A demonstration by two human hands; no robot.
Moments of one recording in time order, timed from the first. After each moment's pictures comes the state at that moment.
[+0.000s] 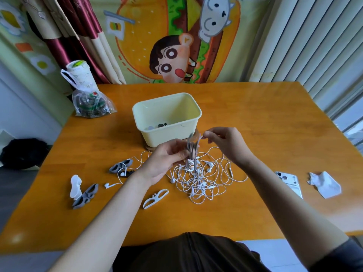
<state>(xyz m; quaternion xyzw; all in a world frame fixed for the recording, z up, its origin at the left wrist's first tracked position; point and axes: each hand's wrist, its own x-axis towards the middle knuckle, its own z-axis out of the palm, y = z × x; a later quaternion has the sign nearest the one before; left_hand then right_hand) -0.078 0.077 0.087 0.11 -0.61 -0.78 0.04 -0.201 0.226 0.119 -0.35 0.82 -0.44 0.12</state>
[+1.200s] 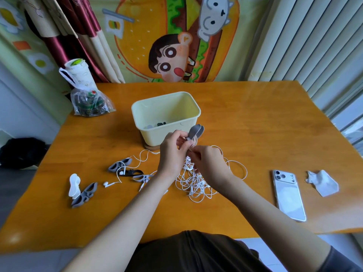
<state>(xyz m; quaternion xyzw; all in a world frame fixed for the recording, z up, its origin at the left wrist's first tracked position) -0.103 0.102 0.076 0.22 -0.80 -0.49 0.27 -0.146 0.213 0.097 -0.36 0.86 -0.35 0.12</state>
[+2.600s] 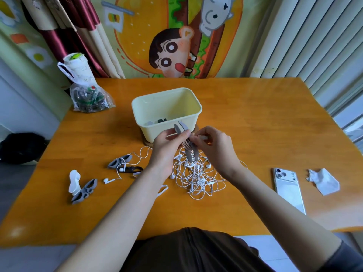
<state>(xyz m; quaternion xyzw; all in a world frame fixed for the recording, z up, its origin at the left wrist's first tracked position) -0.094 0.098 0.107 0.29 -0.52 -0.78 0.18 -0.163 0.213 0.115 -0.32 0.82 -0.46 0.09</state>
